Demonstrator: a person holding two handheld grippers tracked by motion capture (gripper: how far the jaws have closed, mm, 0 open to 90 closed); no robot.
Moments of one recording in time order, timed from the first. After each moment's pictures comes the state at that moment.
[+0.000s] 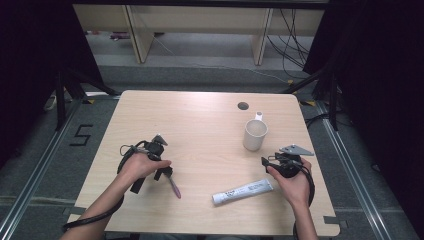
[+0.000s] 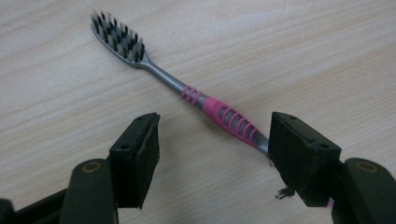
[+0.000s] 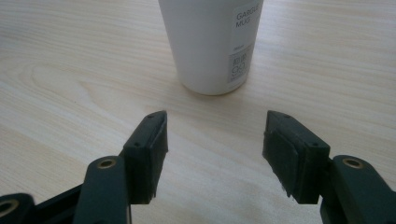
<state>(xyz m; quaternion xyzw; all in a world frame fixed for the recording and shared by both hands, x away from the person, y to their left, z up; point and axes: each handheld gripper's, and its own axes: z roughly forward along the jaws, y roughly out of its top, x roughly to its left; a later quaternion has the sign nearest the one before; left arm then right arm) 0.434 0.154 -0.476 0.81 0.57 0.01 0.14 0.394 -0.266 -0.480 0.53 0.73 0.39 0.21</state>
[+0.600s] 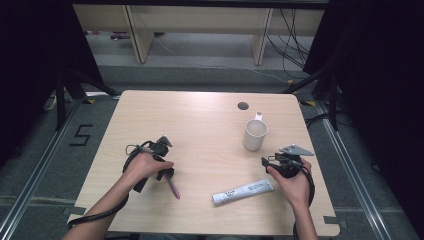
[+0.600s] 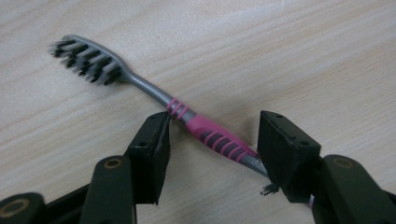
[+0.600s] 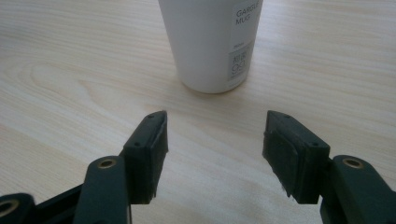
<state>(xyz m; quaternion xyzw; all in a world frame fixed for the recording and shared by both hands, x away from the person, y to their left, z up) 0.438 0.144 -0.481 0.83 0.55 0.01 0.12 0.394 -0.270 -0.479 0.52 0.74 0.38 0.22</state>
